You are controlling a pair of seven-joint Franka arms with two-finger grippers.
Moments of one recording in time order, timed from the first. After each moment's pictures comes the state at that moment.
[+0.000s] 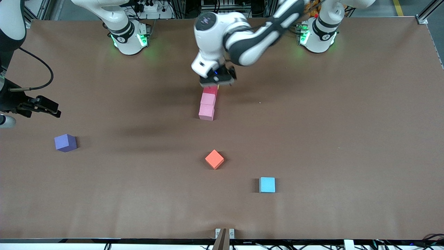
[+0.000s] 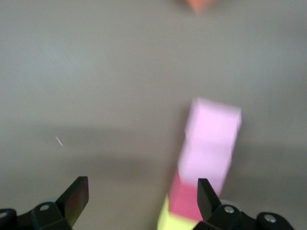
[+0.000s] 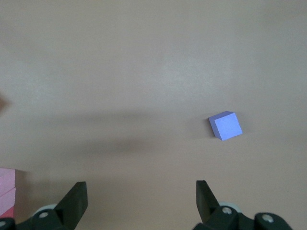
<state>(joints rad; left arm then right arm) -0.39 0.47 -0.62 -1.66 0.42 2.03 -1.28 0.07 0.11 -0.12 -1.55 0.02 1.68 -0.03</state>
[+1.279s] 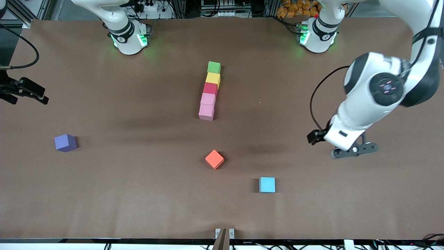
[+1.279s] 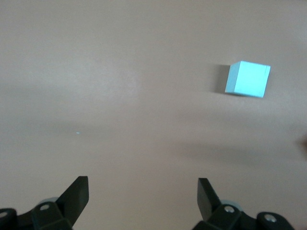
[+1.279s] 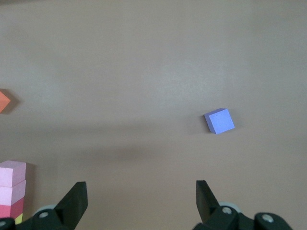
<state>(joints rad) -0.02 0.30 -0.29 -1.57 0.13 1.90 -0.44 0.08 0.03 -0.14 -1.54 0.02 1.61 -0.03</state>
